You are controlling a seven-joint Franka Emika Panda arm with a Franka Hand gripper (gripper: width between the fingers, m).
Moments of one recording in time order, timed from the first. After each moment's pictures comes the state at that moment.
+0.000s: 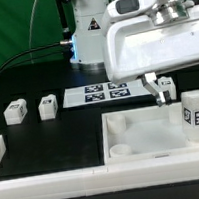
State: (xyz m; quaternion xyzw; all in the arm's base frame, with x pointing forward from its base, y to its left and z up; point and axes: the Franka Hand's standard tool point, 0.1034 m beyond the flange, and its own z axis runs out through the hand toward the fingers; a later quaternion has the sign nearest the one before) arm 0.618 0.104 0.100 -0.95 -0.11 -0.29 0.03
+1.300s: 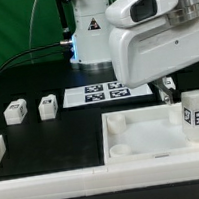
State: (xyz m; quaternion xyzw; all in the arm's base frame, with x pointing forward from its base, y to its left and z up) arm 0.616 0.117 0.102 -0.99 -0.08 -0.02 0.07
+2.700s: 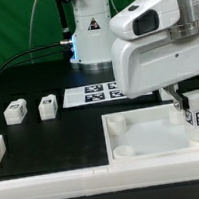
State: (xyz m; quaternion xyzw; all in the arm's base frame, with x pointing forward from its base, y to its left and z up) arm 0.613 0.113 0.083 -0.99 -0.10 -0.02 0.06
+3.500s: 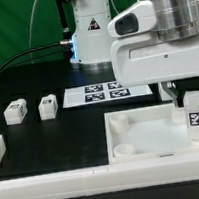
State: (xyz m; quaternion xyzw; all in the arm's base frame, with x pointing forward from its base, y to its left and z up) arm 0.614 0.112 0.083 -0.97 0.24 0.00 0.08
